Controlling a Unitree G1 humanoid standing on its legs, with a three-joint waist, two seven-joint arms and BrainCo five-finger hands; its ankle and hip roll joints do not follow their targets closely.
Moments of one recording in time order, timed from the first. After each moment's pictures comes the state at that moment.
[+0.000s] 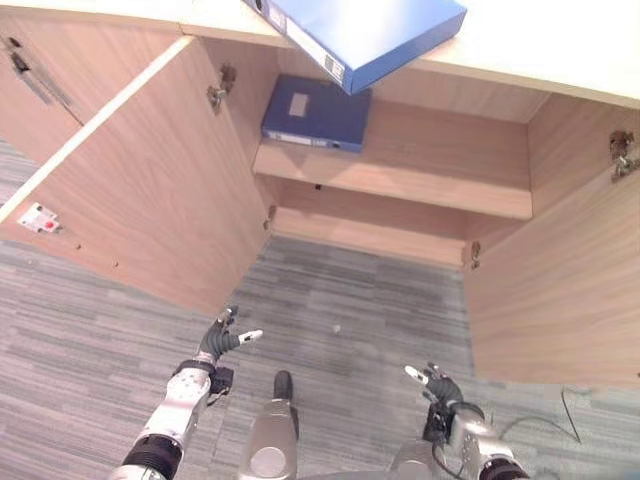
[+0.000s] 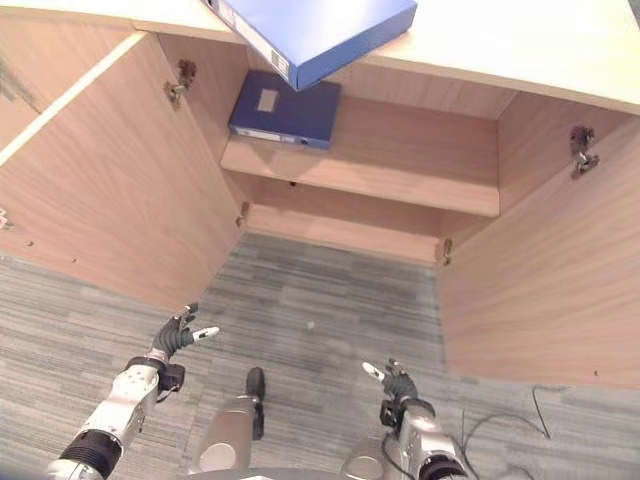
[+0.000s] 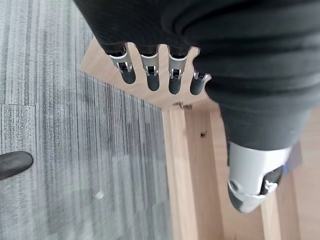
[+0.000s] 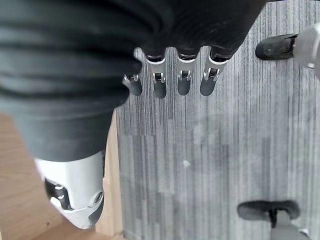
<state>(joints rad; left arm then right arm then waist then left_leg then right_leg) -0.06 0.42 -0.20 0.57 -0.23 -0.08 0.03 -0.08 -0.19 0.11 0.90 0.40 -0.03 -0.02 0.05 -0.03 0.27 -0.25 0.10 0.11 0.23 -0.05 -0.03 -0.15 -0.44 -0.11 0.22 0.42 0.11</state>
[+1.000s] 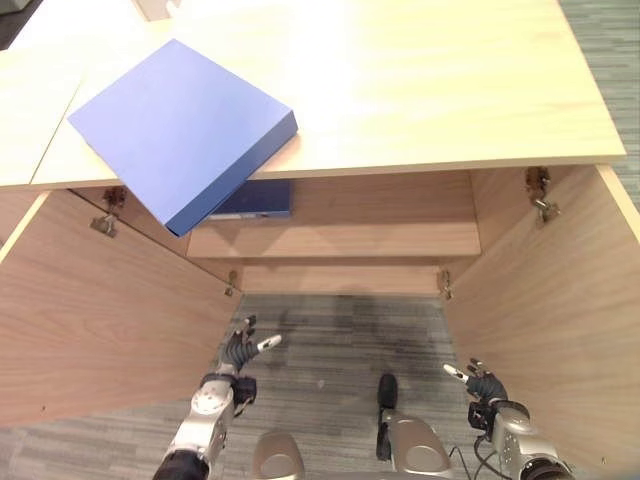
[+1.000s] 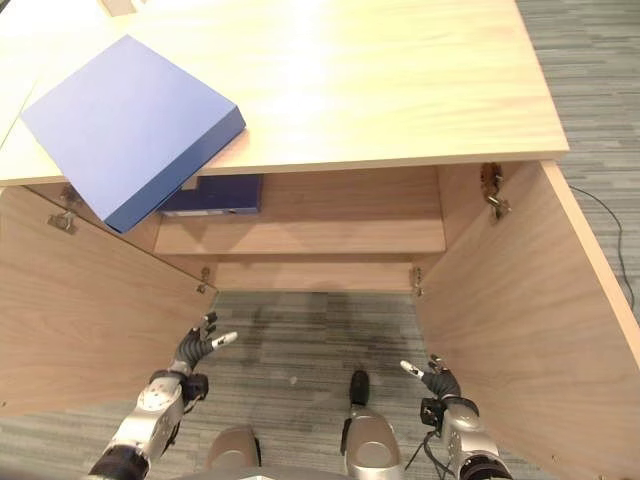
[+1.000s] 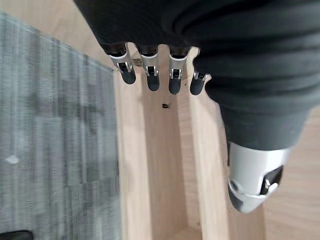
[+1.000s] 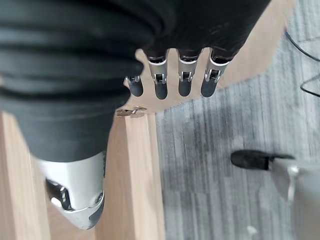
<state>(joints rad) -0.04 0.28 -0.16 0.56 -0.26 -0.08 0.05 -0.06 -0.36 0.07 0.88 0.41 -0.04 -0.04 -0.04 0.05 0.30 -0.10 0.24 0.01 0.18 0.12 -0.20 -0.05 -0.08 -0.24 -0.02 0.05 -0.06</state>
